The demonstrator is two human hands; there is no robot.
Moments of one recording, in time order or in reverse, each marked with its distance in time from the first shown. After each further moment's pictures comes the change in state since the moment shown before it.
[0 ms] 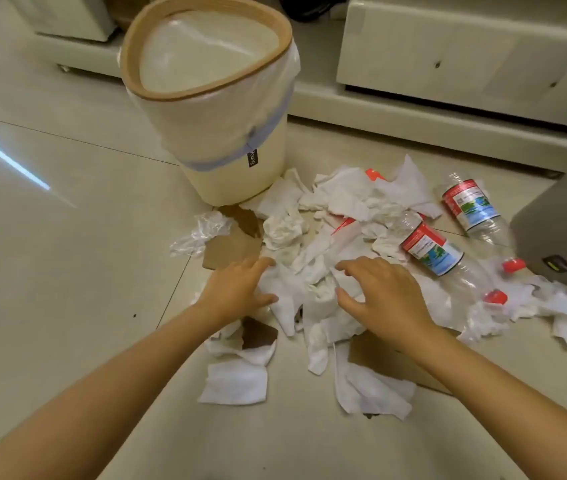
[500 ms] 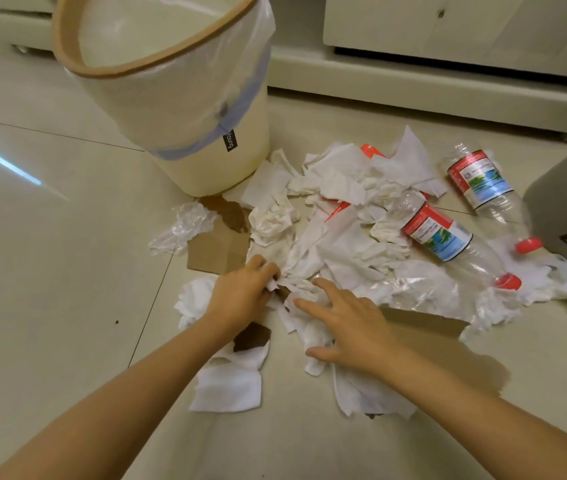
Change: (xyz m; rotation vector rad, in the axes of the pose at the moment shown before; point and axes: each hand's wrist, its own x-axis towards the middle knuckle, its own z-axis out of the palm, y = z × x) left_hand 0.016 0.012 0.040 0.005 0.113 0.080; right_hand -0.013 0.001 0.063 -0.012 -0.449 -0.108
